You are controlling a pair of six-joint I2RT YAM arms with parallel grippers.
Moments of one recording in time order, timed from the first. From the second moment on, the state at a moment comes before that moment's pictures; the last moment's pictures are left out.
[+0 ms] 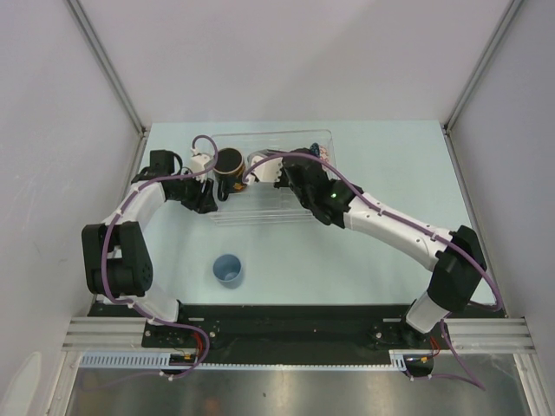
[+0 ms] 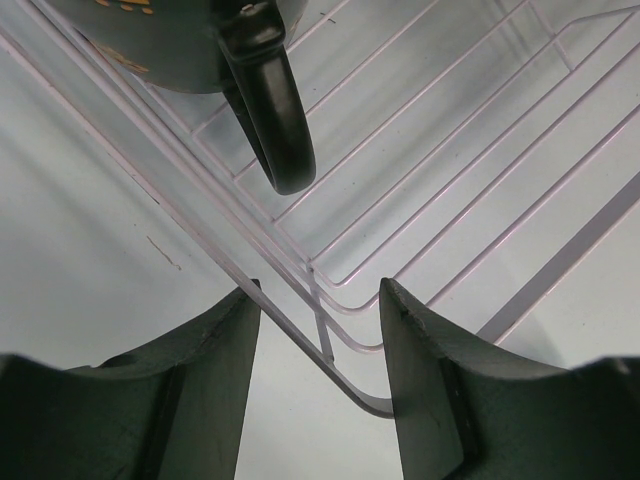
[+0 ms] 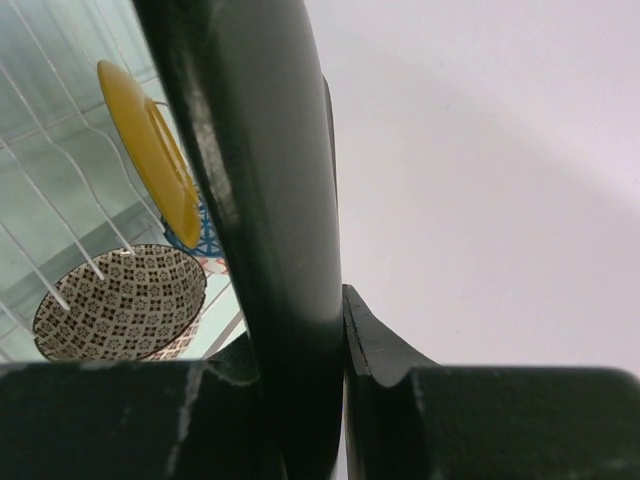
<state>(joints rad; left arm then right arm) 0.07 1.60 1.11 -0.57 0.60 0.49 0.89 1.61 1.43 -0.19 0.51 -0.98</state>
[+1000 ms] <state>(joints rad) 0.07 1.66 1.15 -0.59 0.59 0.47 0.77 1.73 1.45 -0.18 0.37 -0.95</state>
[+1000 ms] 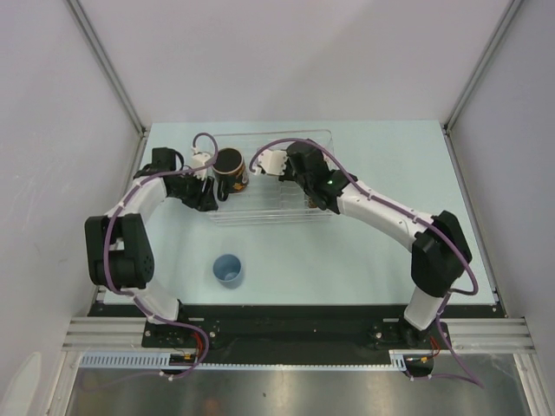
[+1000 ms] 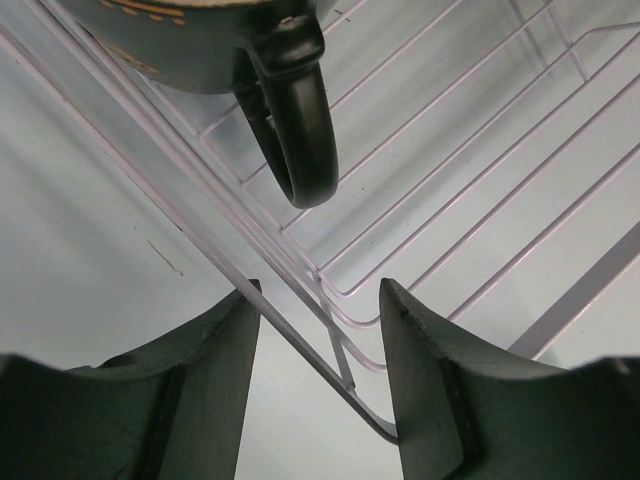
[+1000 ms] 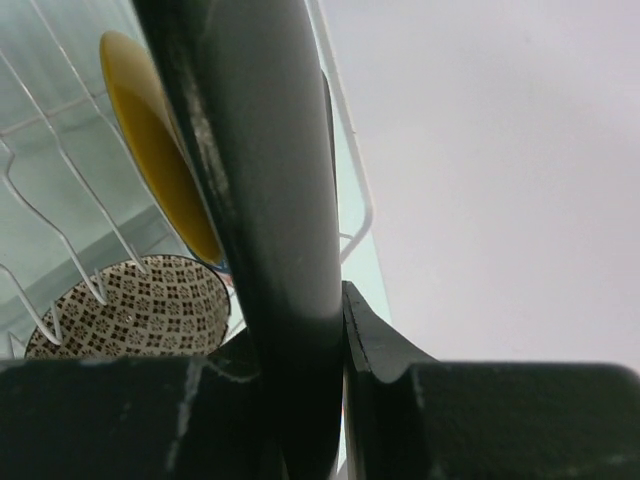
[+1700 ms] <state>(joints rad) 0.07 1.74 1.23 -0.64 0.60 0.47 0.74 1.86 1.57 -0.12 0.30 -0.97</state>
